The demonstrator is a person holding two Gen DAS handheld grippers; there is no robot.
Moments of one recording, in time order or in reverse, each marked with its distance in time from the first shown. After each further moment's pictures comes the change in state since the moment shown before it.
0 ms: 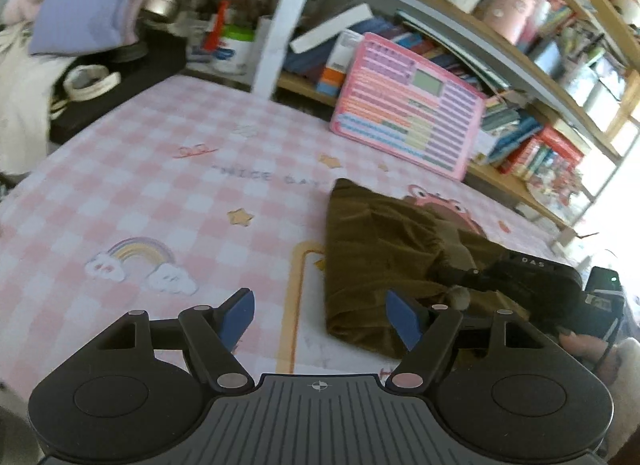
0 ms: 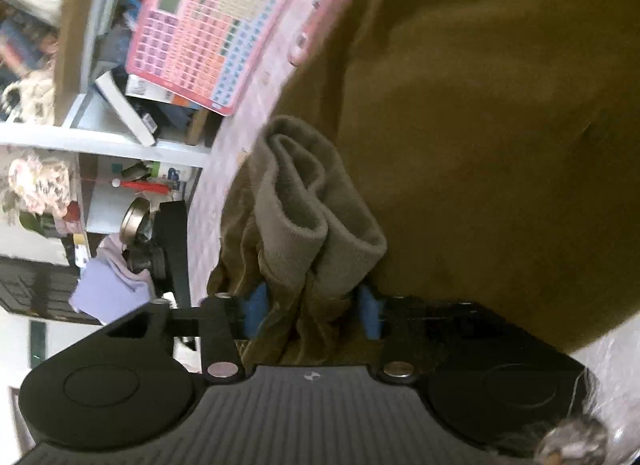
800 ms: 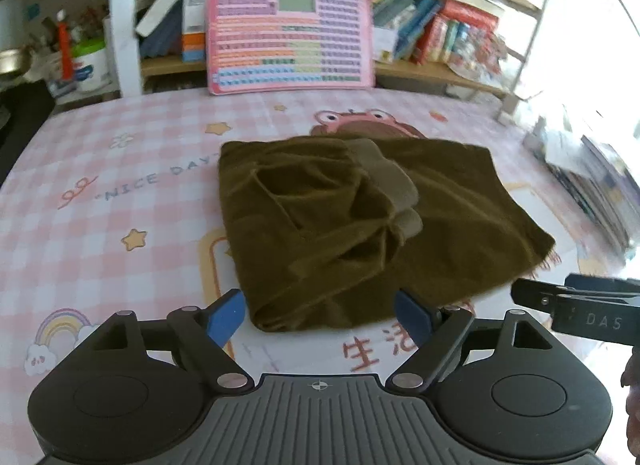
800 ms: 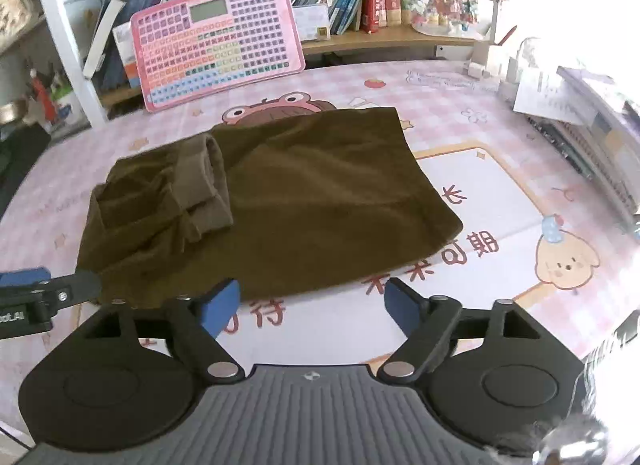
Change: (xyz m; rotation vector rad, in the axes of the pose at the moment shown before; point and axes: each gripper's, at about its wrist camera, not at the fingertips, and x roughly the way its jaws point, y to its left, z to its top) left arm 0.045 -0.055 -0.002 0.409 0.184 -0.105; right arm -0.076 0.043 -0.112 -0.612 -0.345 -0.679
